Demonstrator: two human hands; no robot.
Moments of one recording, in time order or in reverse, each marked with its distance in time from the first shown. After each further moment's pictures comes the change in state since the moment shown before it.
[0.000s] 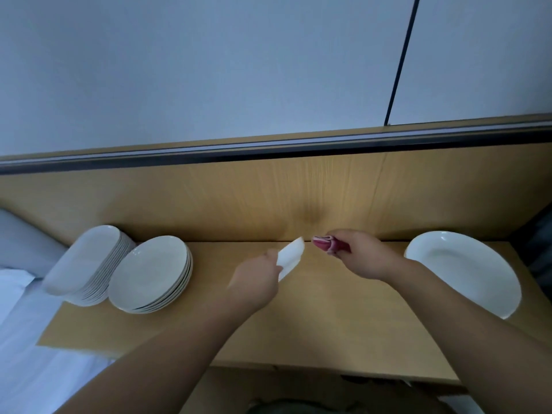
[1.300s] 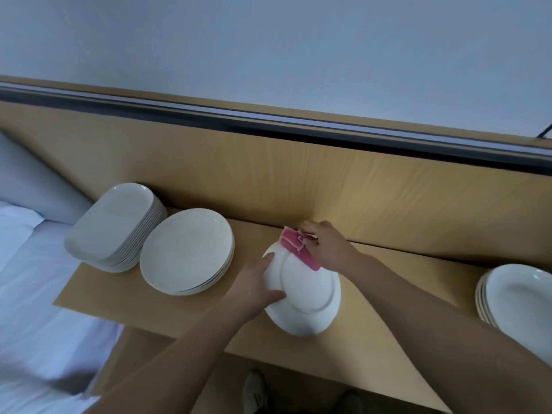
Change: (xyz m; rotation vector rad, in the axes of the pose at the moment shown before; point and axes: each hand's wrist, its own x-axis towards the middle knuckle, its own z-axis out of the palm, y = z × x) left_hand 0.000 -0.158 0.044 -0.608 -0.147 -0.198; right_hand 0.145 -0.094 0.134 -0.024 -0.174 0.023
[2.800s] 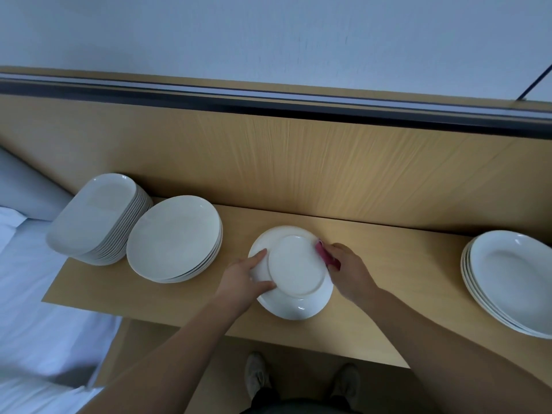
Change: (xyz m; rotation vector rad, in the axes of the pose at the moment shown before) left_hand -0.013 -0.018 0.023 -0.184 0.026 -0.129; right_hand -0.074 0.090 0.060 0.196 0.266 0.094
